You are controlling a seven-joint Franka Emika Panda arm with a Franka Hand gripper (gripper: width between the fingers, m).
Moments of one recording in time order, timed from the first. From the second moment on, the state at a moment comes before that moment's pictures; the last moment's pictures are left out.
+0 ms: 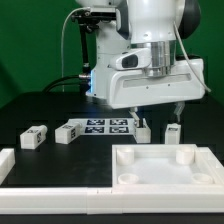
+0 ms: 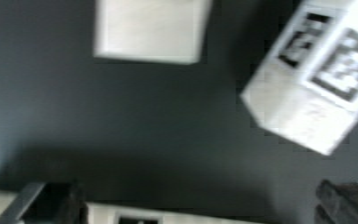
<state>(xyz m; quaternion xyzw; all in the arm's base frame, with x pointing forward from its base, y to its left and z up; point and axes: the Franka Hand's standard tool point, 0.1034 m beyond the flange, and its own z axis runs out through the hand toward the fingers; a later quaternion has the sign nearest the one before) 0.430 0.087 0.048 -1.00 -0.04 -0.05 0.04</state>
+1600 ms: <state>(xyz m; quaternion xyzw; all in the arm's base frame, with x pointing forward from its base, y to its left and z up) 0.406 0.109 0.043 -0.92 0.11 0.36 0.08</state>
